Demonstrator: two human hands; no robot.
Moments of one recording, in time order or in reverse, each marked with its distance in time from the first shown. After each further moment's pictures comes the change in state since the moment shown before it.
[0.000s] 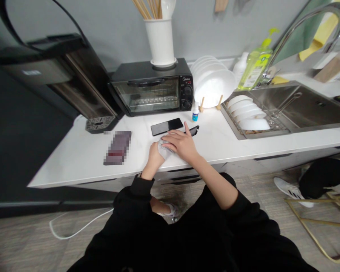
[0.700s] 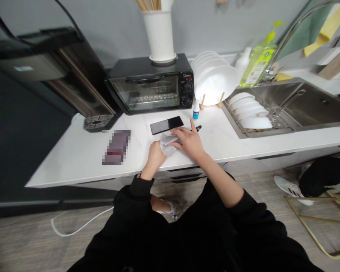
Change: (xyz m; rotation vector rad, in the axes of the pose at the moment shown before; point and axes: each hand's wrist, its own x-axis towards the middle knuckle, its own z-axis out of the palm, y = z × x) left_hand -0.003 0.008 -0.009 0.027 -0.047 -0.043; right_hand -0.008 0.020 -0.010 -0.091 -0.001 0.053
